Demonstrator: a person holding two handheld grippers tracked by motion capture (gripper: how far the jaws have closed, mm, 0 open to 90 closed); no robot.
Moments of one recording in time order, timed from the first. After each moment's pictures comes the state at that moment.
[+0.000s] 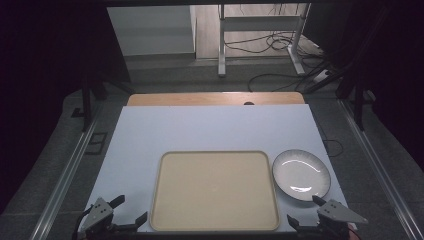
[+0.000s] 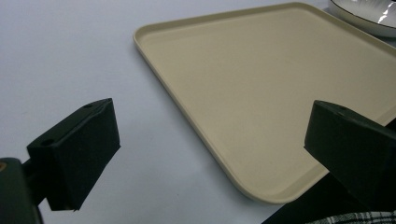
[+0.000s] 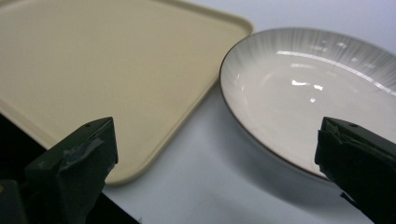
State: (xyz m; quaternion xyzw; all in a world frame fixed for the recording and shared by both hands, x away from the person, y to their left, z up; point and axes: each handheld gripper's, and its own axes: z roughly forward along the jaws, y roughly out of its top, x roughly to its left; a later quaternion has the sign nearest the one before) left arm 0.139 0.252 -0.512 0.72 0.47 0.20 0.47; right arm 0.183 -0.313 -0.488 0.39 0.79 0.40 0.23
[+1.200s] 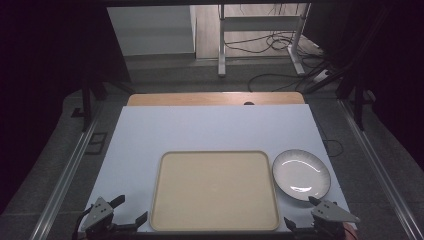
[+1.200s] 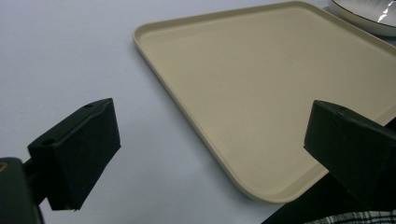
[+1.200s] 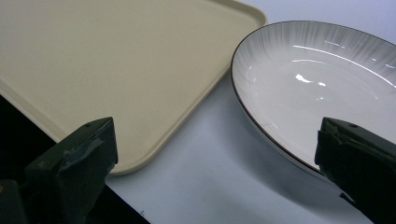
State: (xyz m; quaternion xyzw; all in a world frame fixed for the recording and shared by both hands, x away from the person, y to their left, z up) left arm 0.140 0.252 -0.512 0.72 0.47 0.20 0.47; right arm 0.184 -0.307 -0.490 0.38 0.81 0.39 0.23
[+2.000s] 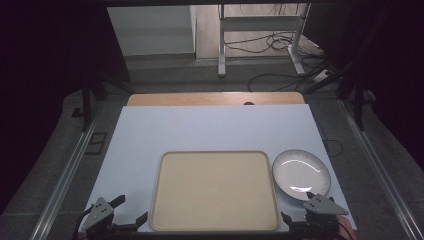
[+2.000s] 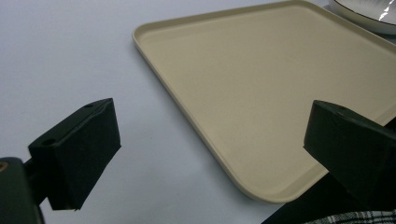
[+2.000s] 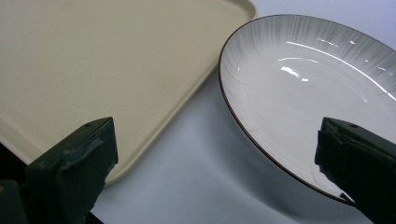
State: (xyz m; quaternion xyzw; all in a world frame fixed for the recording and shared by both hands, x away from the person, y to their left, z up) left arm 0.140 0.251 -0.512 0.72 0.47 0.20 0.46; right arm 0.197 -0.294 -0.493 0.39 0.82 0.35 0.25
